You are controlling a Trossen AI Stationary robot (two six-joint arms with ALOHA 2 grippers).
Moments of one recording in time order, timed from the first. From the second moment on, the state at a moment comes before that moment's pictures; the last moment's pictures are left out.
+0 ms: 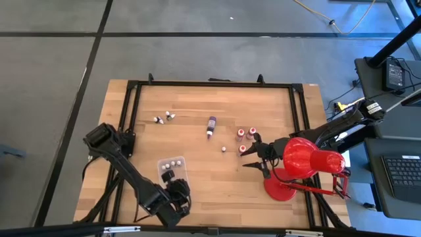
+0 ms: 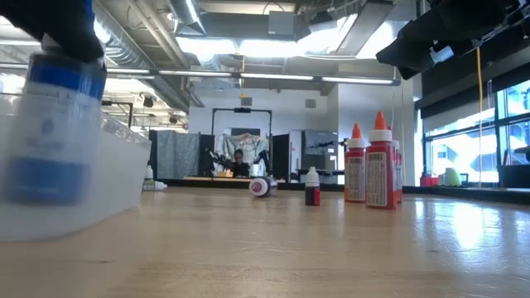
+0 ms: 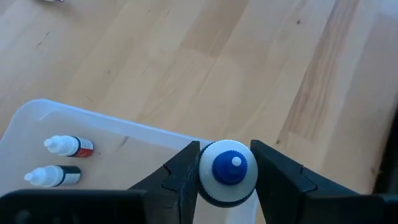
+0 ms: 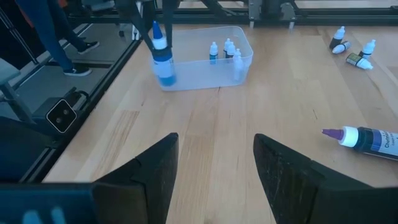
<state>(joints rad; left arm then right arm) -0.78 1.88 1.41 -0.86 -0.62 -1.21 0.38 1.08 0.52 0.16 0.17 0.16</state>
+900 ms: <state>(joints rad) -0.77 1.90 1.41 -0.86 -0.64 -1.21 0.38 1.08 0.52 0.16 0.17 0.15</state>
